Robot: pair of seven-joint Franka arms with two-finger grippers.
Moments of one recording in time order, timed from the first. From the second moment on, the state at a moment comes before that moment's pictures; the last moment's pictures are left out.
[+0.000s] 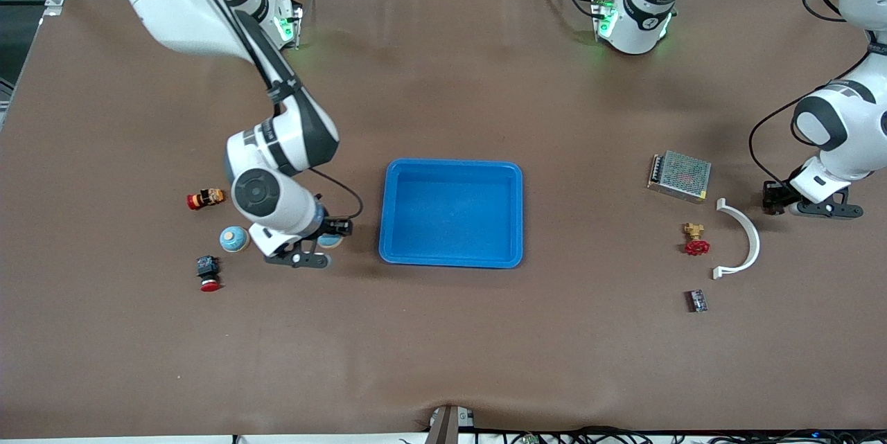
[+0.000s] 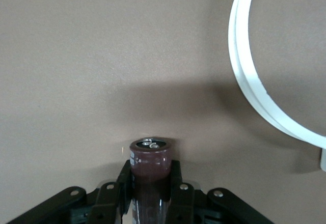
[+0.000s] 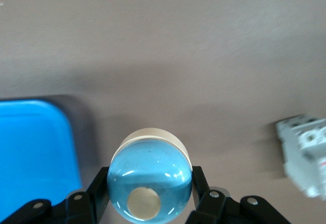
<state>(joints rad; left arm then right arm) 0.47 0.48 0.00 -2.16 0.04 2.73 0.57 0.35 0.58 0.10 -1.66 0.01 2.16 0.55</state>
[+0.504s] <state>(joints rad) 0.47 0.43 -0.04 -2.13 0.04 2.66 0.51 0.49 0.58 0.10 -1.66 0.01 2.16 0.74</state>
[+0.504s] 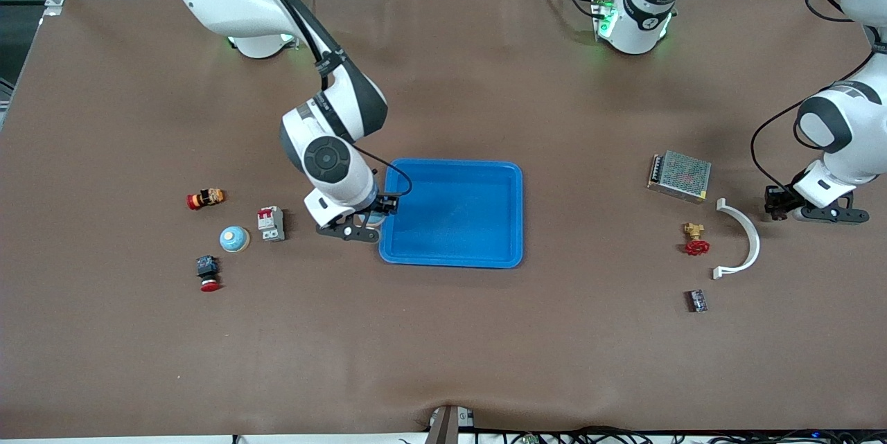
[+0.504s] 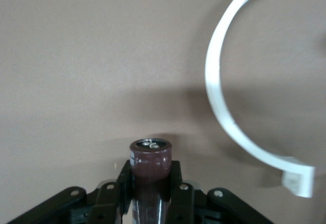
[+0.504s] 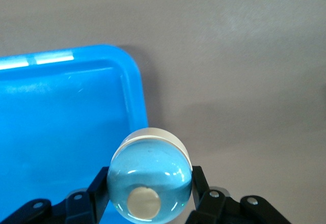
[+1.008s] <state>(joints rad) 0.47 0.36 -0.10 -2.12 0.04 2.58 0.33 0.54 0.60 0.10 -1.66 0.01 2.20 0.79</state>
